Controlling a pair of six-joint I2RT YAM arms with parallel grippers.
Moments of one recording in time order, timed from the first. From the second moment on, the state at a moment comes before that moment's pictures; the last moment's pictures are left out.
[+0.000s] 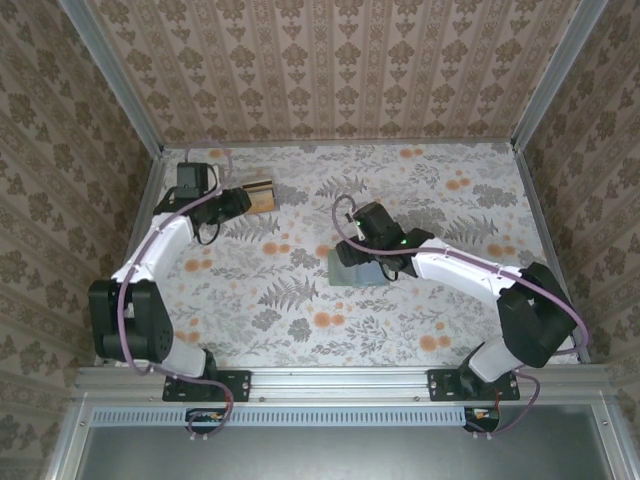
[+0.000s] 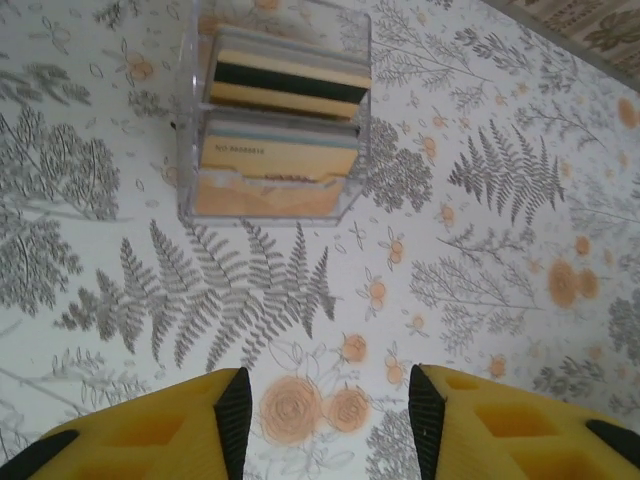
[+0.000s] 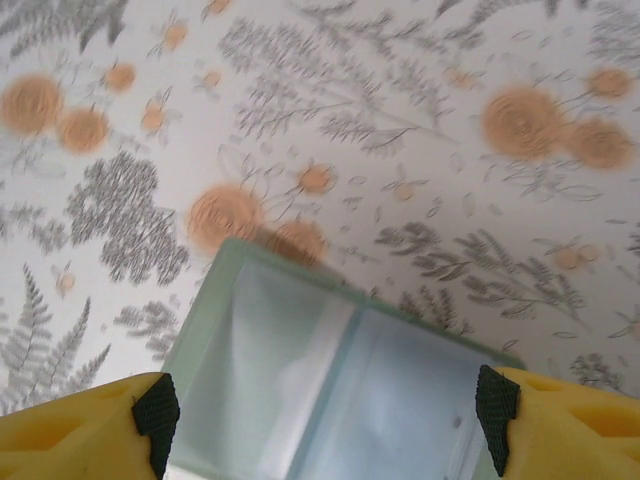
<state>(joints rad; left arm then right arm) -0.11 1.51 1.14 -0.47 0.28 -0.40 0.65 1.51 0.99 -0.33 0.16 0.24</state>
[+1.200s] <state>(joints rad) -0.33 2.05 1.35 -0.06 0.36 -0.65 0.47 1.33 0.90 -0.24 0.10 0.45</state>
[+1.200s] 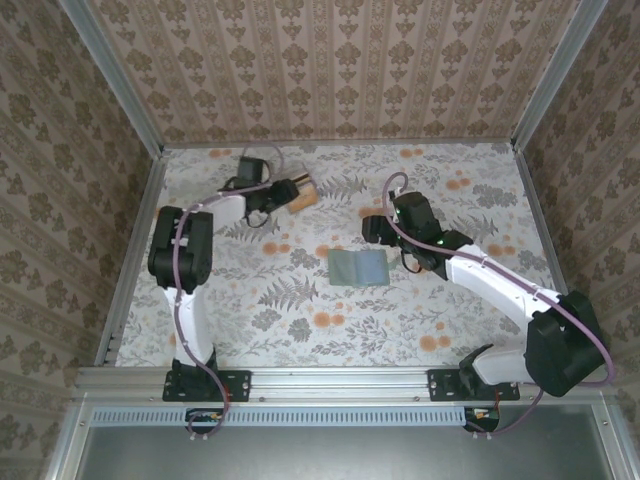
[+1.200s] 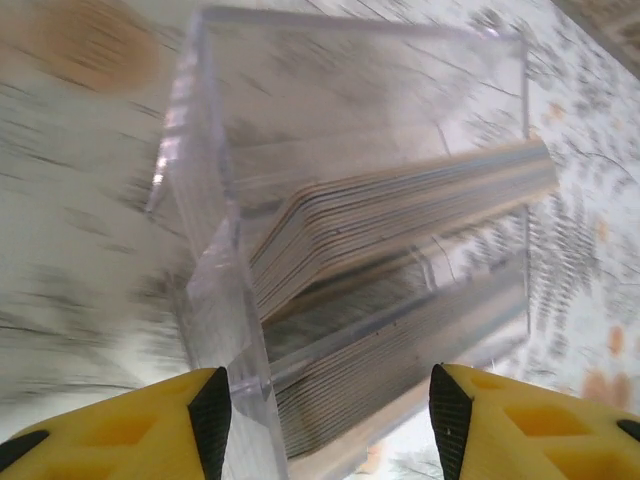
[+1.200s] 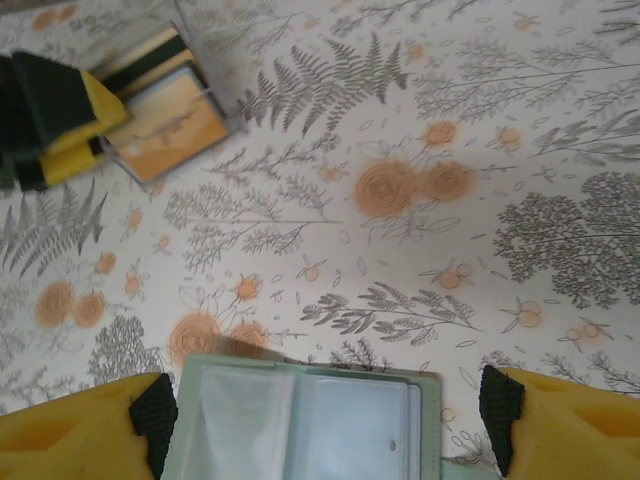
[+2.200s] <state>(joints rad) -0.32 1.94 1.56 -0.21 0.31 -0.44 0.33 1.75 1.30 -0.30 -0.09 0.63</state>
